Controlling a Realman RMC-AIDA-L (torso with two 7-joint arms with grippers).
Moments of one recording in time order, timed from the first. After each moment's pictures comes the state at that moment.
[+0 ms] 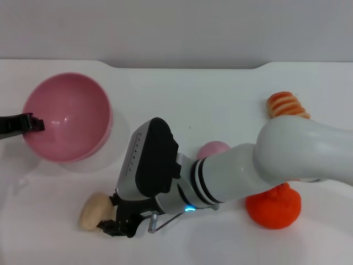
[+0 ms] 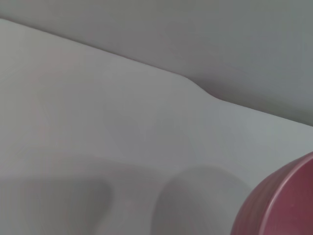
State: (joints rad) left arm -0.29 -2.05 1.06 1.23 2.31 1.14 -2.69; right arm 0.90 2.09 -2.52 -0.78 -1.33 -0.44 1.98
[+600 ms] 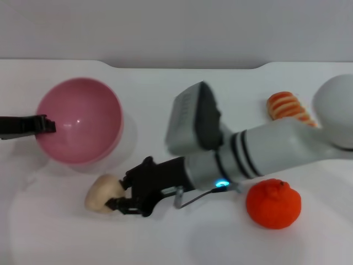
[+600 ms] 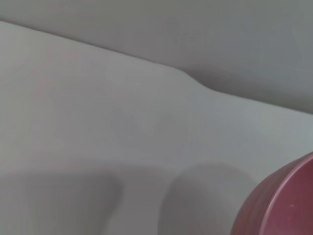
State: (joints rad) left arm -0.34 -2.06 1.10 1.17 2.36 1.11 -2.70; right arm 0.77 2.08 -2.09 -0.73 -1.33 -0.82 1.72
